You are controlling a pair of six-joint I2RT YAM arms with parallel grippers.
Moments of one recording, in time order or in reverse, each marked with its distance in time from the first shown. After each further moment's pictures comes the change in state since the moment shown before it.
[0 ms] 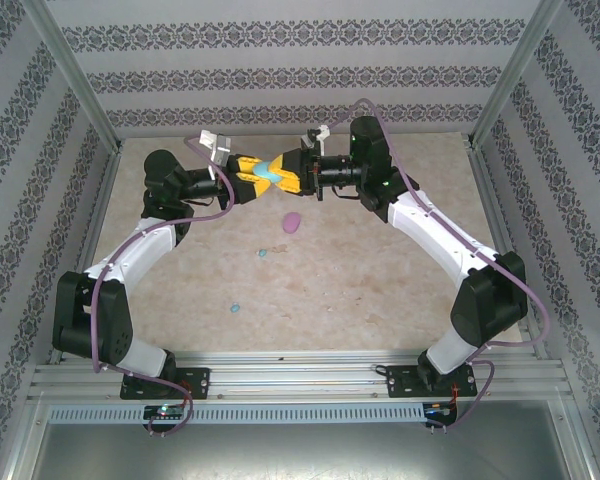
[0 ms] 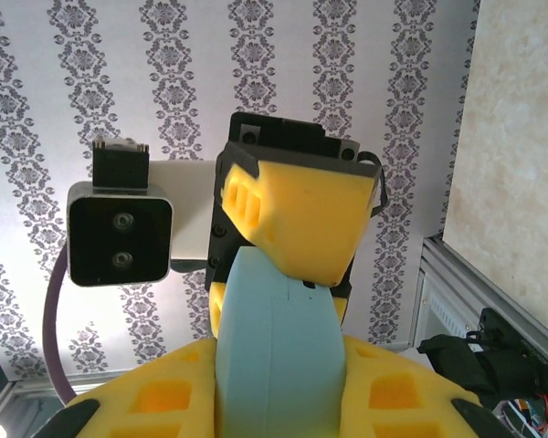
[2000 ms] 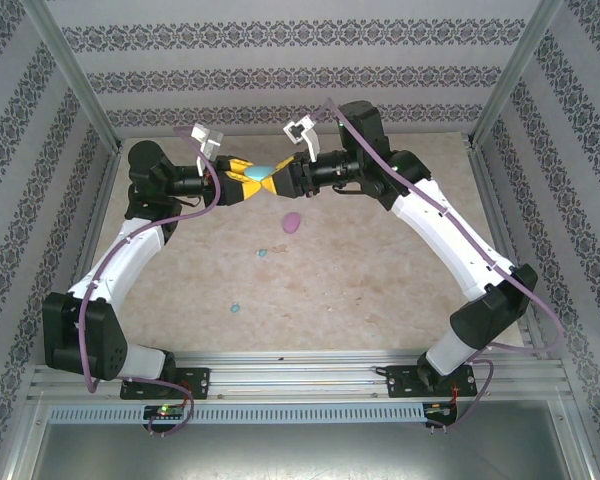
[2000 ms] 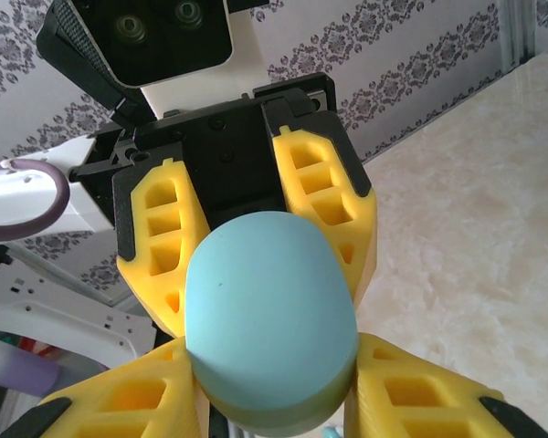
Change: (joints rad) left arm 0.034 -0.093 0.065 -0.211 0.132 -0.101; right arm 0.084 0.004 0.330 -0.630 0.188 -1.260
